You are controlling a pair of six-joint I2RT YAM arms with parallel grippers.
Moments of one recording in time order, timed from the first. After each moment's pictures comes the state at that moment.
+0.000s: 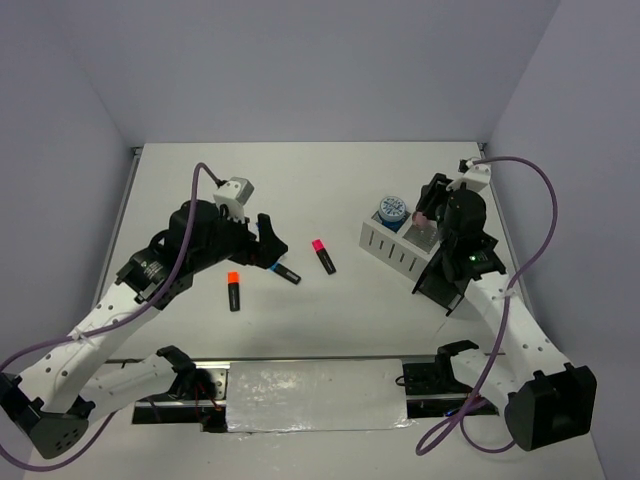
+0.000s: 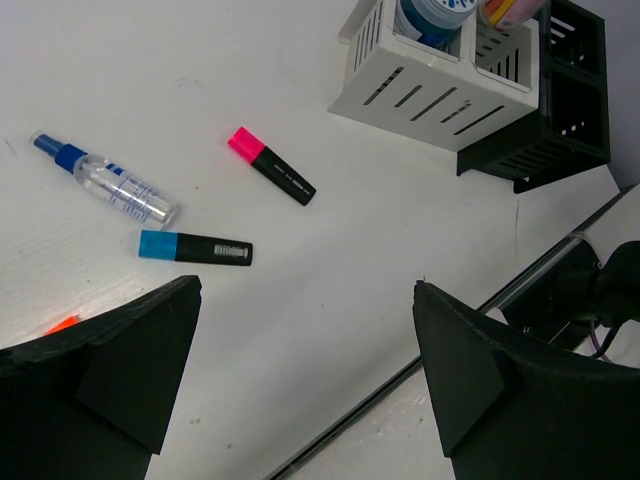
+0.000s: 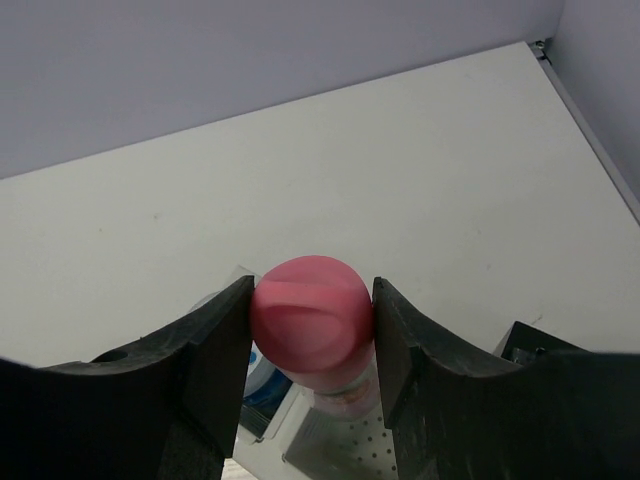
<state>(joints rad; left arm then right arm) -0.62 0.95 1.06 -0.55 0.08 -0.37 0.20 0.97 0.78 0.02 0.33 0.27</state>
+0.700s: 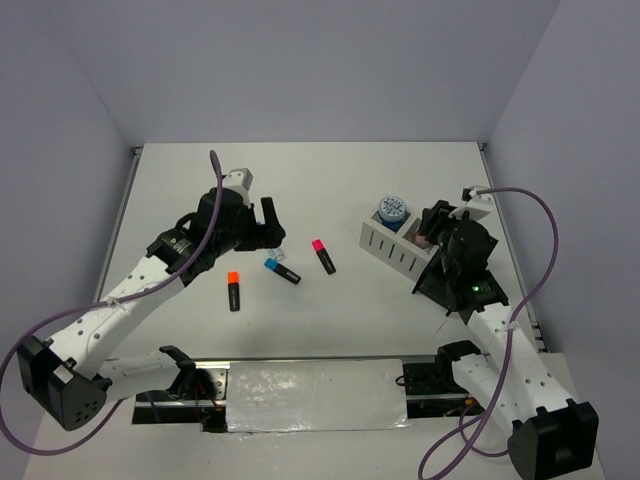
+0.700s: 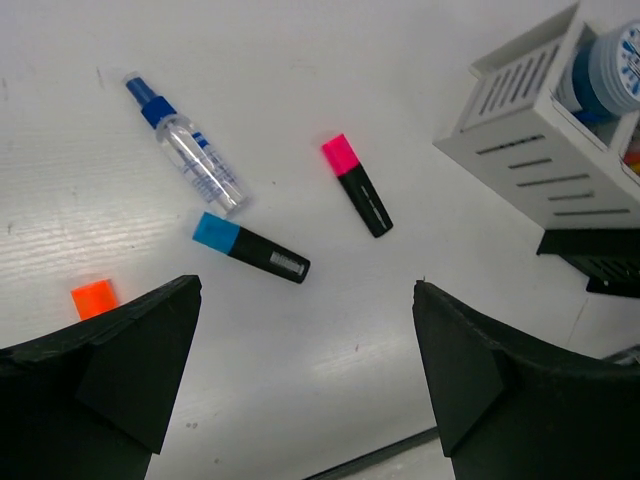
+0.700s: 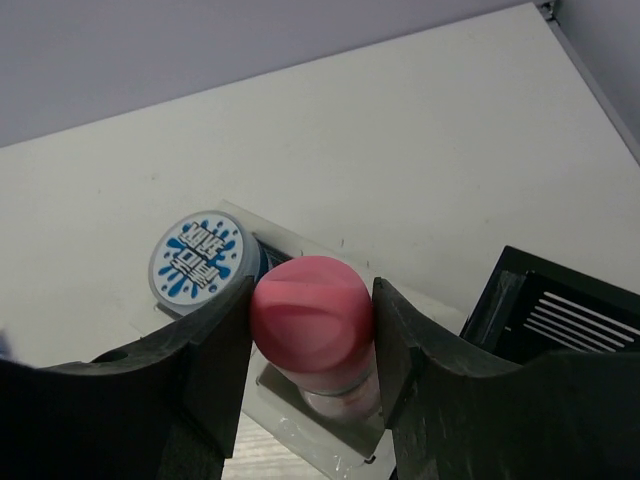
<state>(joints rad) -0.59 1.11 1.07 -0.56 -0.13 -0.54 0.20 0.76 0.57 0.06 0.29 0.28</state>
